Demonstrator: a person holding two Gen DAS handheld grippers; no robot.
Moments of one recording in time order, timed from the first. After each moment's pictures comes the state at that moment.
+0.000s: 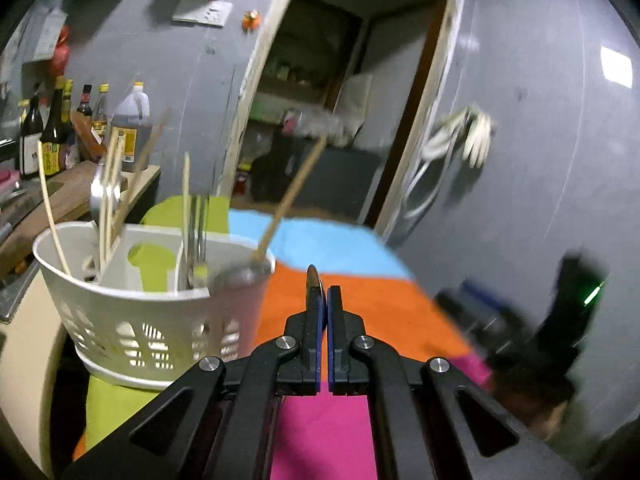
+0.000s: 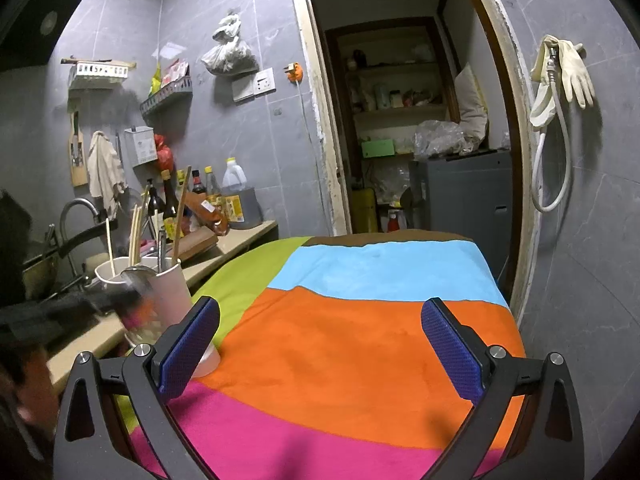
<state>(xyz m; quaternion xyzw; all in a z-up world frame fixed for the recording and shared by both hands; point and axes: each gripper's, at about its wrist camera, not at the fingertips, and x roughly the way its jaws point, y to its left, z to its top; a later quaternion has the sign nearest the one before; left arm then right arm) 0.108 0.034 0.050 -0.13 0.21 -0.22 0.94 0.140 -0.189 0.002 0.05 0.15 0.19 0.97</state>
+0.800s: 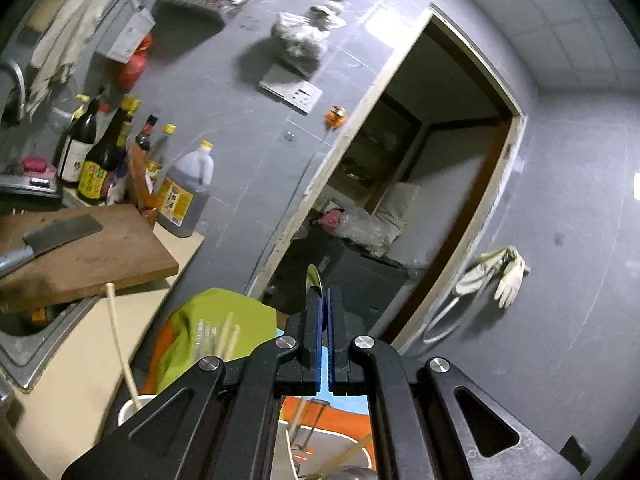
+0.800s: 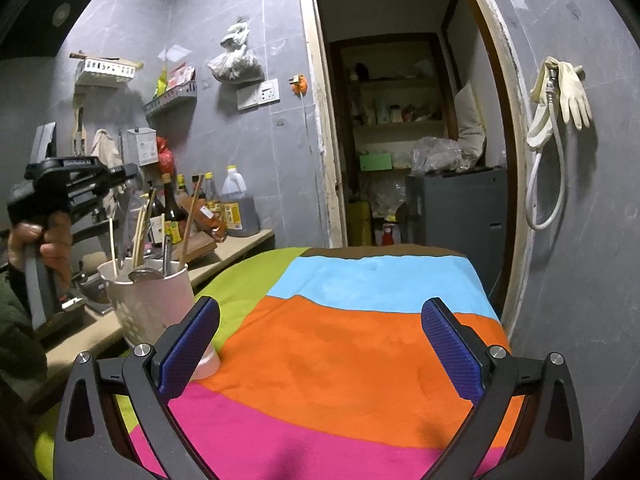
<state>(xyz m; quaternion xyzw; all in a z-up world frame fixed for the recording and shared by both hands) 0.178 0.181 0.105 -0.26 0.09 -0.14 0.95 0.125 -0.178 0.007 0.03 0.13 0.18 0.98</state>
